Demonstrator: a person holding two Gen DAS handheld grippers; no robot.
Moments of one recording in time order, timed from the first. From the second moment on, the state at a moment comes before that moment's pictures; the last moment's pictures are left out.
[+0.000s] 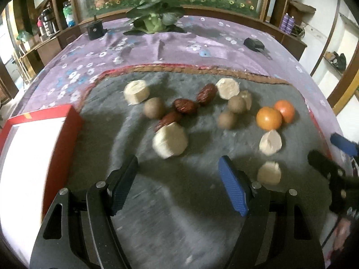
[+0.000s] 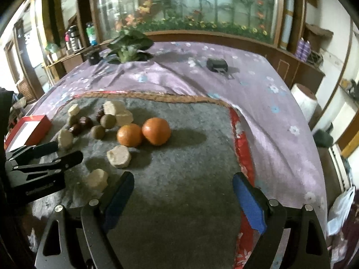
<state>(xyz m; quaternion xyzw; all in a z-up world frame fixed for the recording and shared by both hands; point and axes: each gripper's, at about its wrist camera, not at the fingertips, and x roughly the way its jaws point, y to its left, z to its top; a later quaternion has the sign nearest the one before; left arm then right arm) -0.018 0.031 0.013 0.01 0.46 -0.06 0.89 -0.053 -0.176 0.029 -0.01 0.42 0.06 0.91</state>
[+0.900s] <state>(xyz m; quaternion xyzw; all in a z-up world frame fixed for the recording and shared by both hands) 0.004 0.043 0.015 0.03 0.47 -0.08 0.88 -0.058 -0.136 0.020 0.00 0.43 0.17 0.88</state>
